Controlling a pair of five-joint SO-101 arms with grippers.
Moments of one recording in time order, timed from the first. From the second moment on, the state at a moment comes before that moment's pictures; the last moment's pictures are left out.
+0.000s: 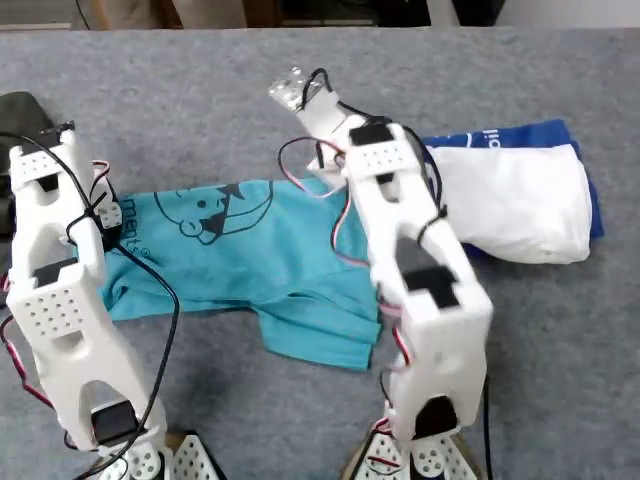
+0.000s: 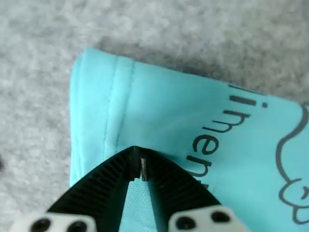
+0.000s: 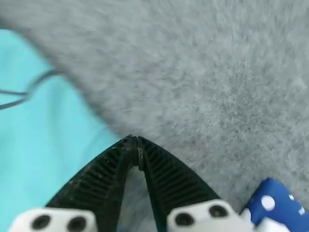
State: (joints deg) left arm -24.9 42.2 -22.7 81.6 -6.3; right arm -16.1 31.7 -11.2 50.9 26.5
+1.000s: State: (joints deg) left arm -27.3 46.9 -32.4 89.8 -28.0; right arm -19.6 65.5 -86.4 101.5 29.1
